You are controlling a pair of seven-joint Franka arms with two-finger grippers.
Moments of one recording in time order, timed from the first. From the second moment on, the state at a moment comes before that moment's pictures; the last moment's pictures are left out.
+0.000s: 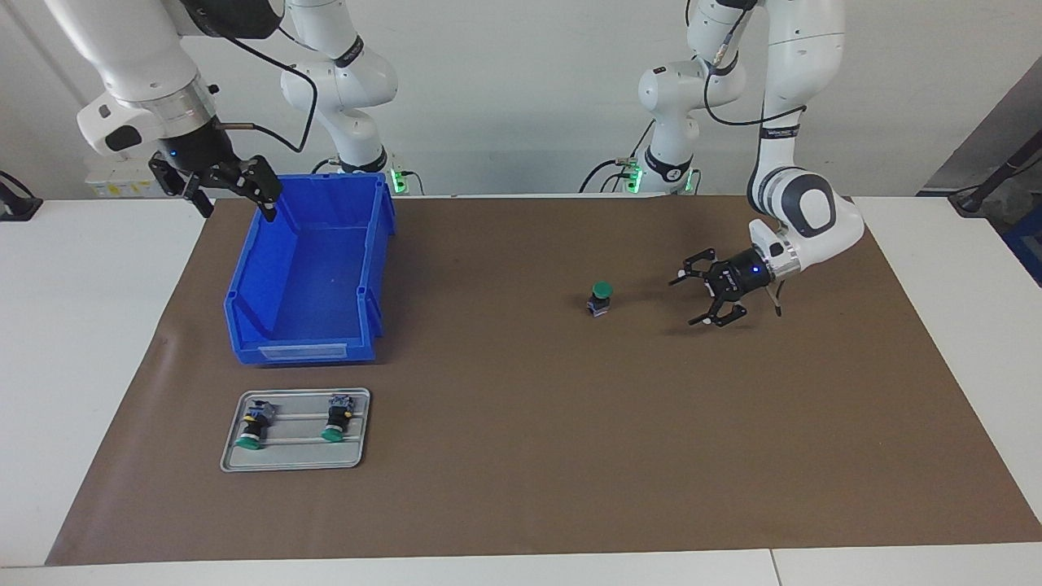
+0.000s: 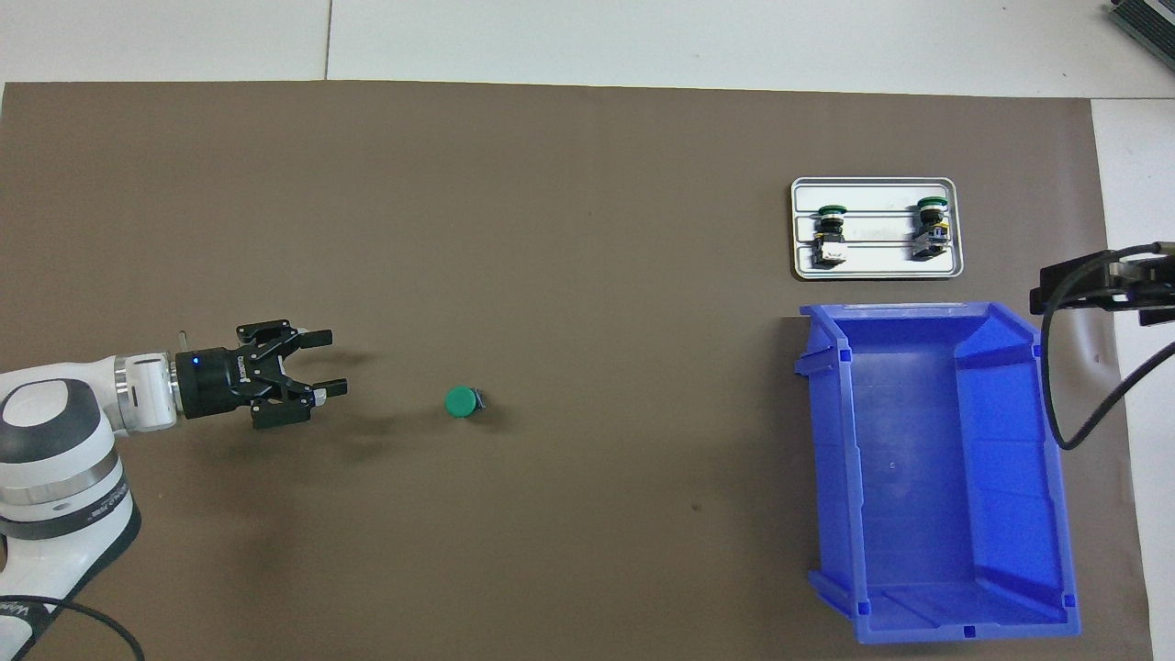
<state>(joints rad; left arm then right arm) 0.13 0.12 0.01 -2.32 -1.26 1.95 1.78 0.13 -0.03 -0.15 -1.57 -0.01 1.54 0.09</state>
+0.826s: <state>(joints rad) -0.11 -0.02 -0.03 -2.12 -0.59 1.99 0.76 0.12 -0.03 -0.15 -1.57 -0.01 1.54 0.07</state>
